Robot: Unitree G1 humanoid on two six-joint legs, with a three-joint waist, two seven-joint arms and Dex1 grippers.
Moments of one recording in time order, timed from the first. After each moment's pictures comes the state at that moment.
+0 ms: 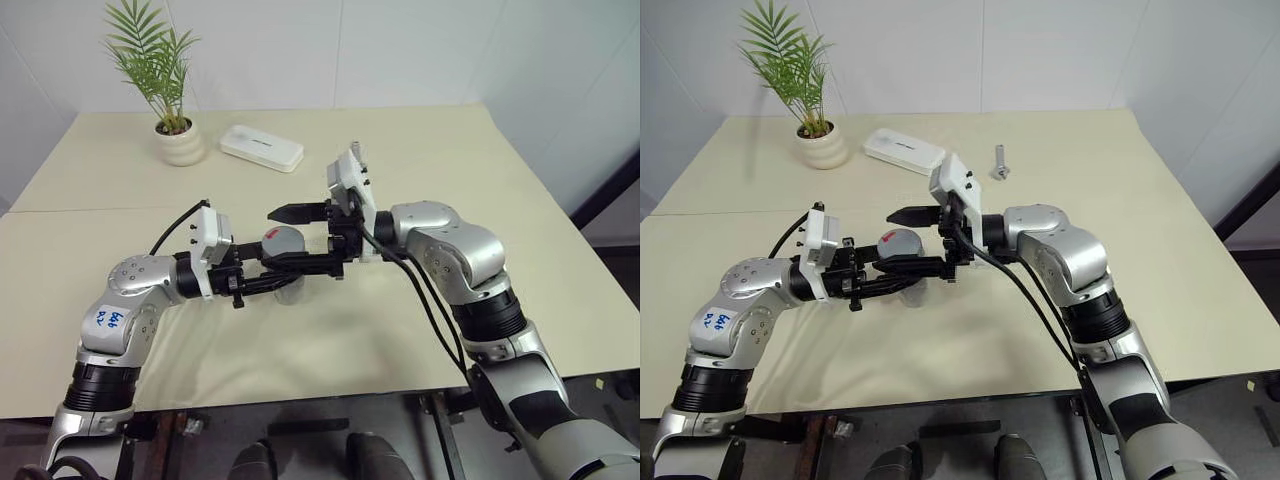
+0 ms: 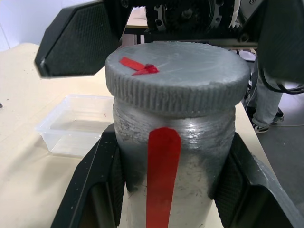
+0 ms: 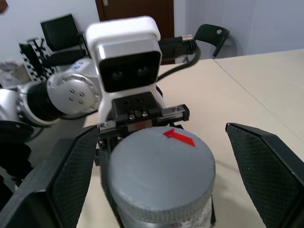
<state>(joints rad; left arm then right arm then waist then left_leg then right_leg) -0.50 0.60 0.07 -0.11 -0.54 0.38 -1.06 -0.97 -0.30 0.22 0.02 0.50 0.65 1.06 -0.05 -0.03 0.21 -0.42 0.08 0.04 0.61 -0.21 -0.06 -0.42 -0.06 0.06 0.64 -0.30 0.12</state>
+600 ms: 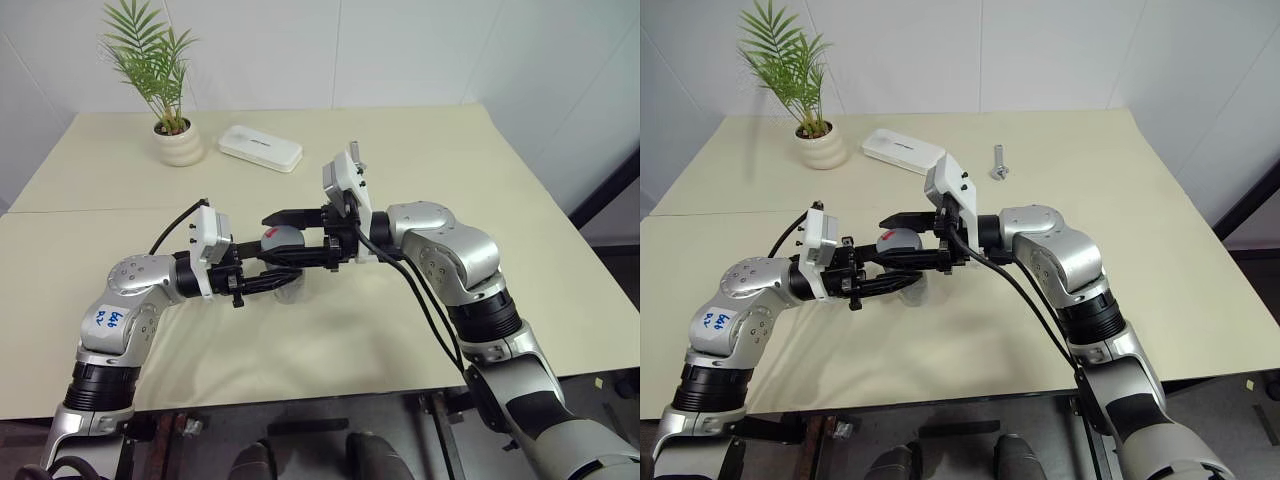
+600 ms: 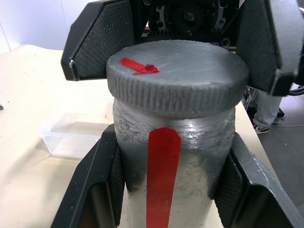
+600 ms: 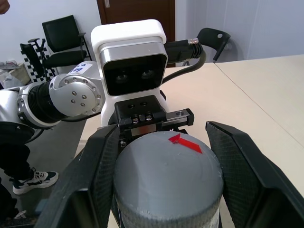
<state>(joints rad) -0.50 0.60 0.07 -0.11 -0.54 0.38 -1.06 -0.97 -0.27 0.20 0.03 0.52 0.65 1.05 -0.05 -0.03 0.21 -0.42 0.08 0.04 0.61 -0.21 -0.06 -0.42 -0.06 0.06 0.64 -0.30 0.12</state>
